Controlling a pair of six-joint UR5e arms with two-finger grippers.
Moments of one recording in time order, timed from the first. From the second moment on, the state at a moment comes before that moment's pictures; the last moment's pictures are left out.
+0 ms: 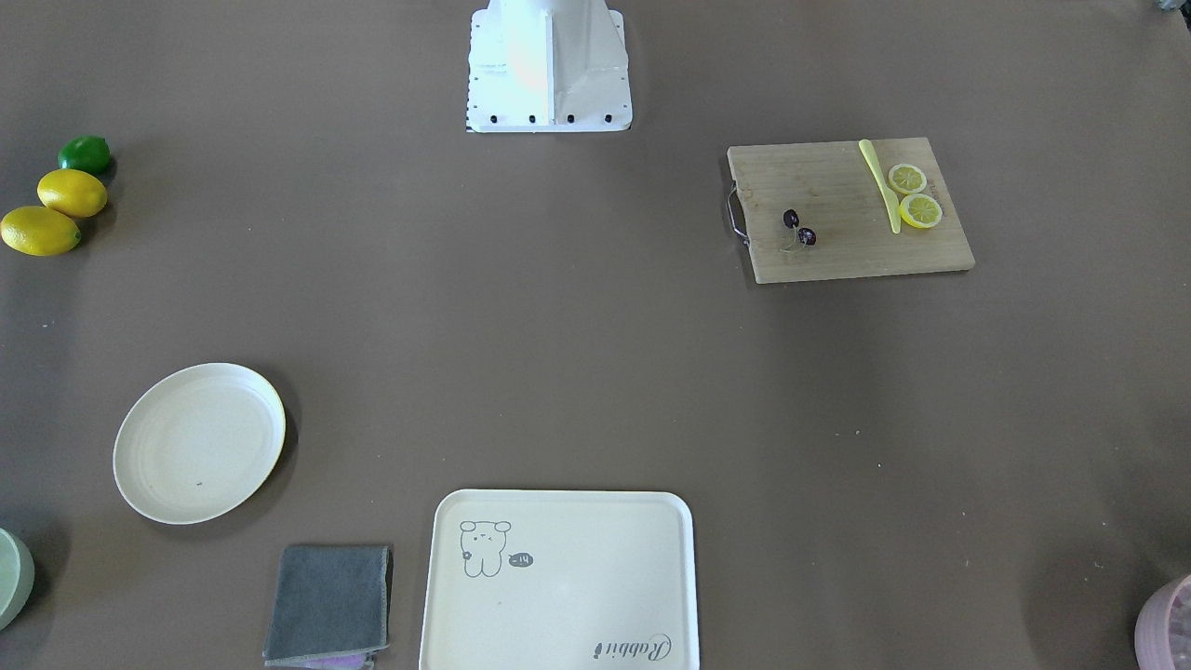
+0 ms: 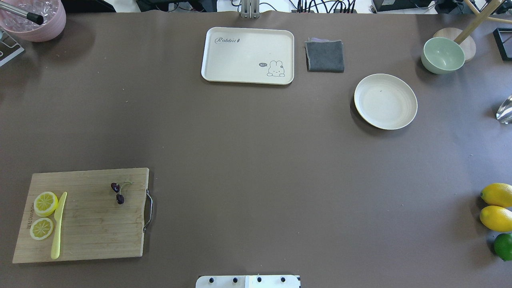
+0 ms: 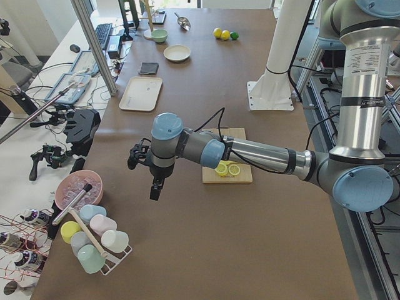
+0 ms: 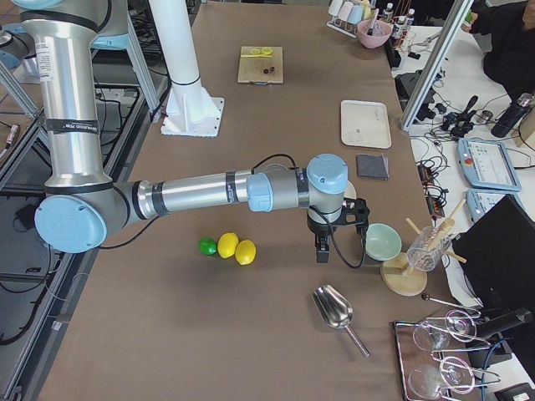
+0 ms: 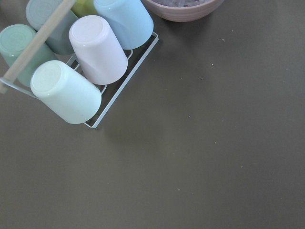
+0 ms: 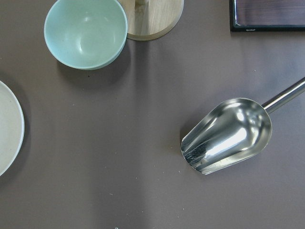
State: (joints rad) left arm -1.51 -1.56 -1.76 -1.73 -2.22 -0.15; right arm 1.55 -1.52 1.71 -1.59 2.34 0.14
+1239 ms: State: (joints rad) left arm -1.51 -1.54 -1.76 -1.77 -2.25 -0.15; right arm 1.55 -1.53 1.70 -1.59 2.35 0.15
